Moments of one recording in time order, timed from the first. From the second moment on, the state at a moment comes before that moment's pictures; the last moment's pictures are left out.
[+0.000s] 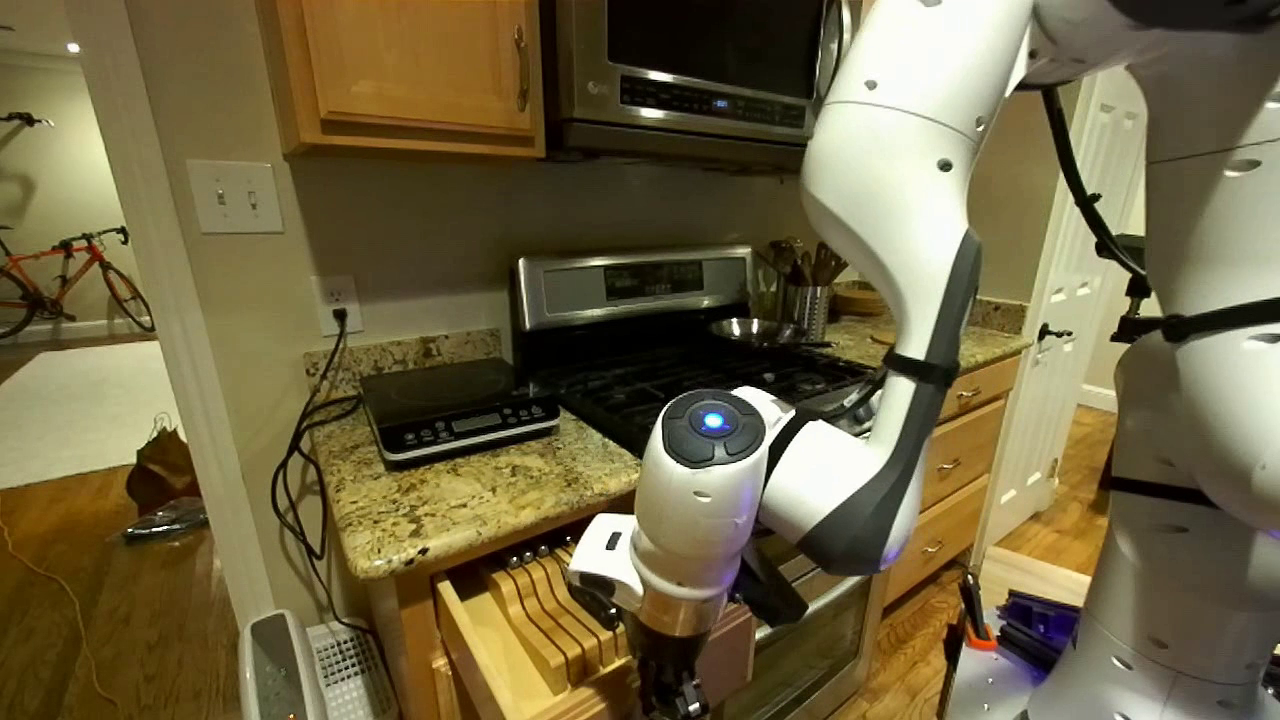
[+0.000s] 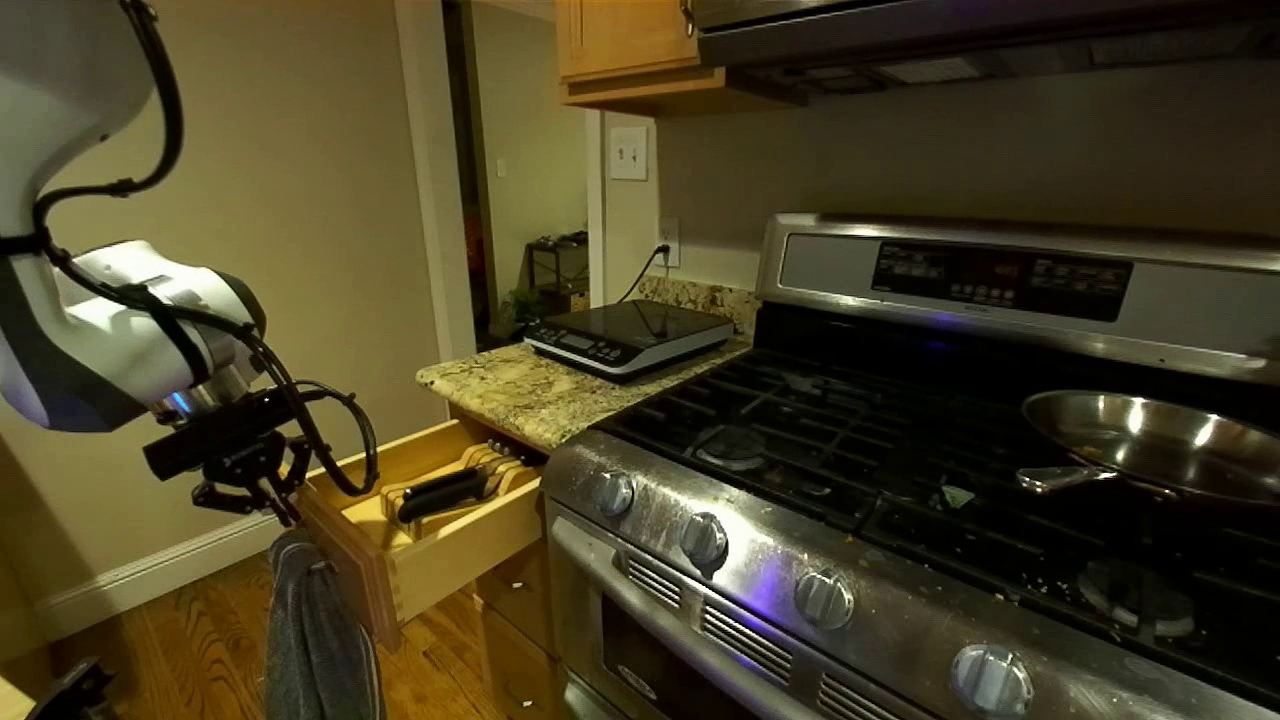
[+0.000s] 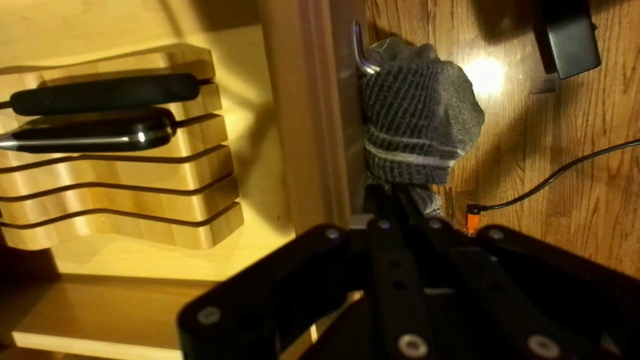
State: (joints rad) arm 0.24 0.24 0.25 -2.58 -1.07 2.83 0.37
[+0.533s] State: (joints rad) arm 0.25 0.35 0.19 -2.47 -1.18 2.83 0.38
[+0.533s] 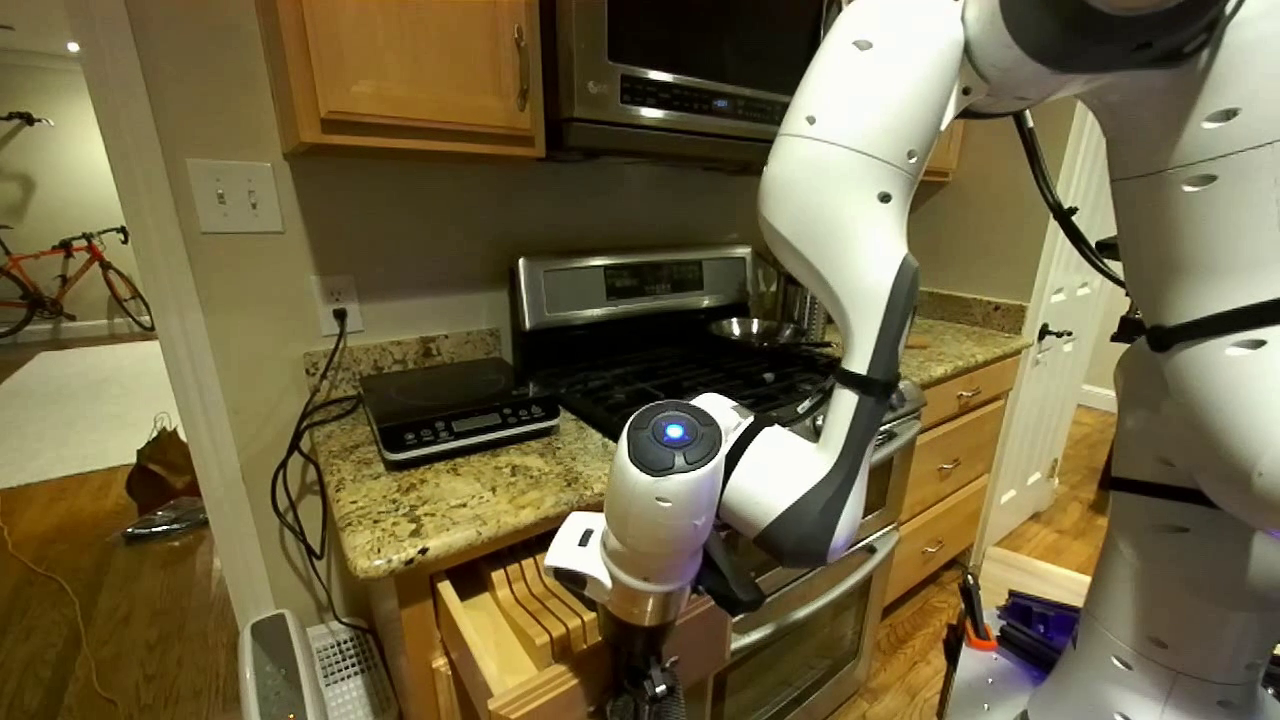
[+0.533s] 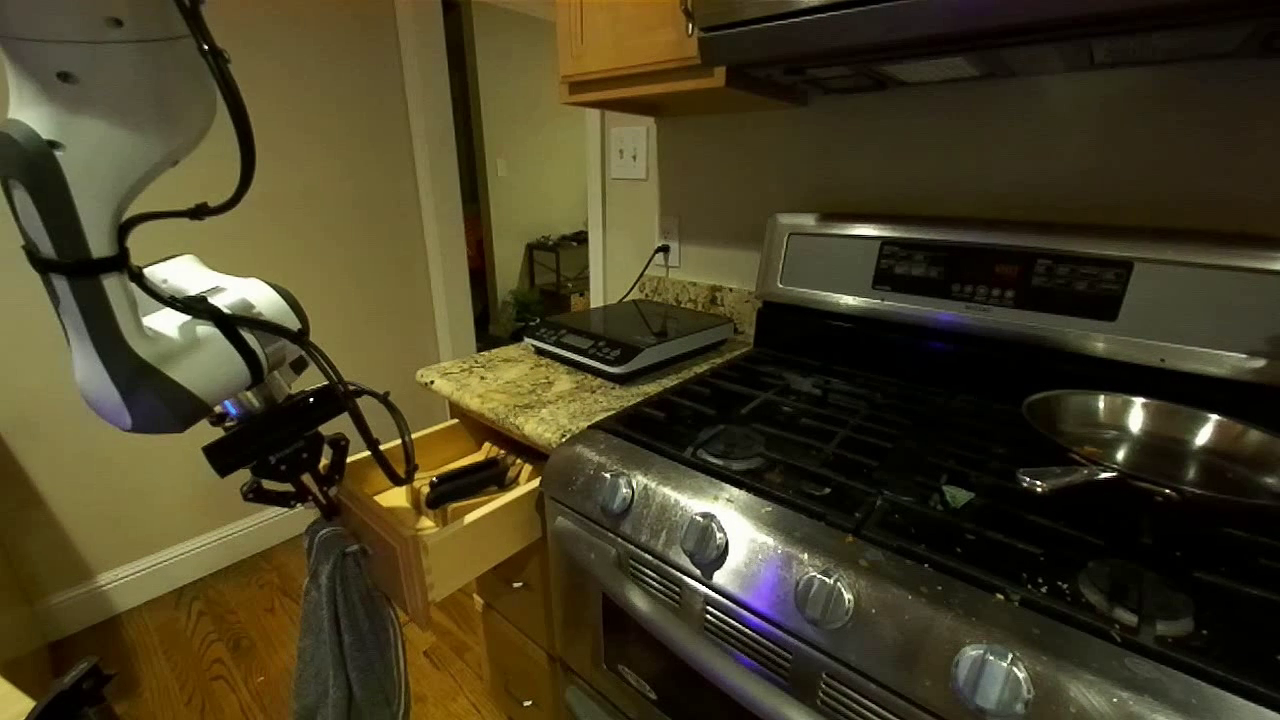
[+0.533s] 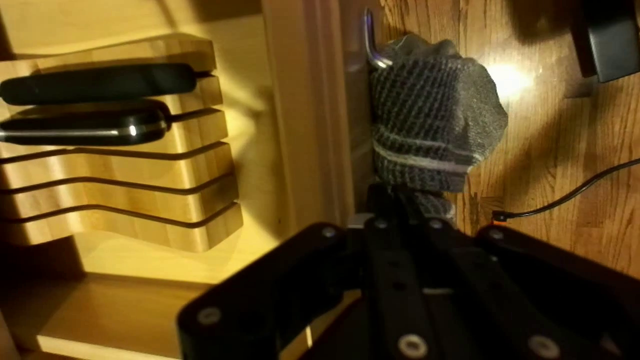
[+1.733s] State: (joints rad) arm 0.24 0.55 0.02 -2.09 -1.27 2.82 0.28
